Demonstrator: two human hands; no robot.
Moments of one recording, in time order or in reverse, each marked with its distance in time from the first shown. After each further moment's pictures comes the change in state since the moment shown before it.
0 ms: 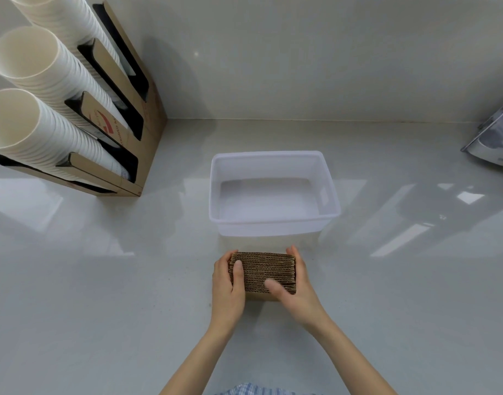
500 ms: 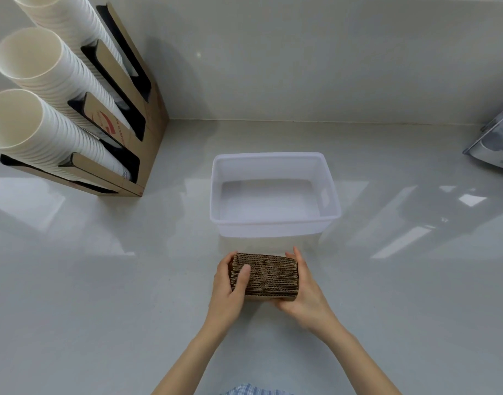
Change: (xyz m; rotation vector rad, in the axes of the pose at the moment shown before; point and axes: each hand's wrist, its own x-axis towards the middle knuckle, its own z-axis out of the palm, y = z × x) left_hand 0.000 -0.002 -0.011 0.009 -0.174 -0.057; right_hand 0.004 0.004 -0.011 -0.295 -0.012 -0.031
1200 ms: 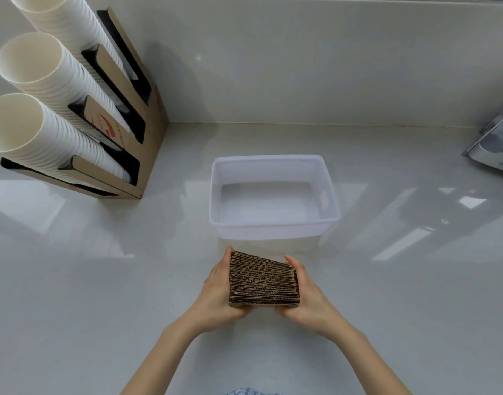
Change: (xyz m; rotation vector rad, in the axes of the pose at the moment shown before) left_hand 0.016 -0.003 -0.027 0.489 -0.279 0.182; right_hand 0.000 0.002 -0.011 -0.071 -0.124 -0.036
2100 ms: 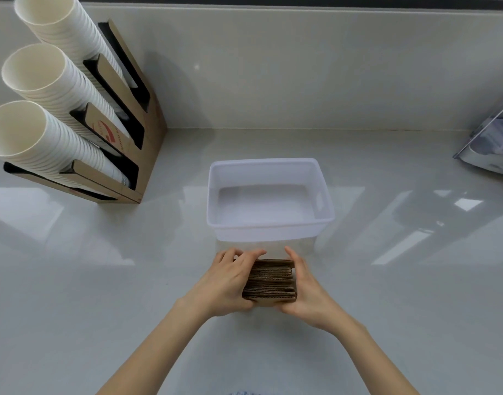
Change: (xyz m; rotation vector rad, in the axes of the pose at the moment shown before) left_hand 0.010 0.036 -0.017 0.519 -0.068 0.293; right_hand -0.003 -0.009 -0.011 -0.073 0.026 -0.053
